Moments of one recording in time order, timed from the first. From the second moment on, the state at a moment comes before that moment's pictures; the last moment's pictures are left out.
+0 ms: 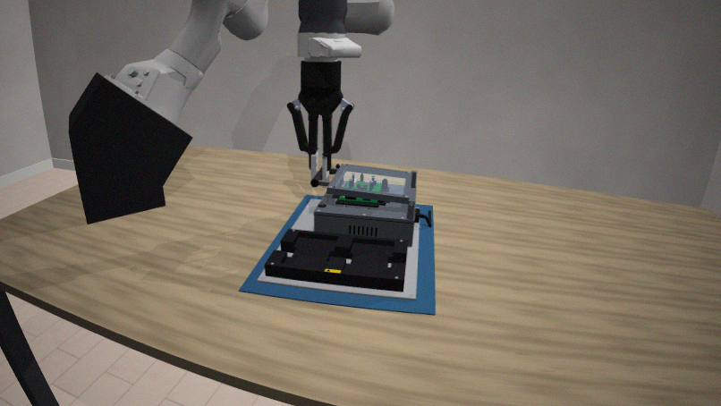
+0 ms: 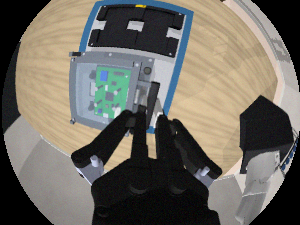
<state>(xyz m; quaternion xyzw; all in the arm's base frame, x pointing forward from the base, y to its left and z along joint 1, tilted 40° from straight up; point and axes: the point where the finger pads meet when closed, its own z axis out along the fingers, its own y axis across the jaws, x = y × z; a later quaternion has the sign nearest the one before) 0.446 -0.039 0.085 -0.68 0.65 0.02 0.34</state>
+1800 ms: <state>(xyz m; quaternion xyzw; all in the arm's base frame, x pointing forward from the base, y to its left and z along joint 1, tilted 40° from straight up) 0.448 -0.036 0.080 -0.68 0.65 0.02 0.34</state>
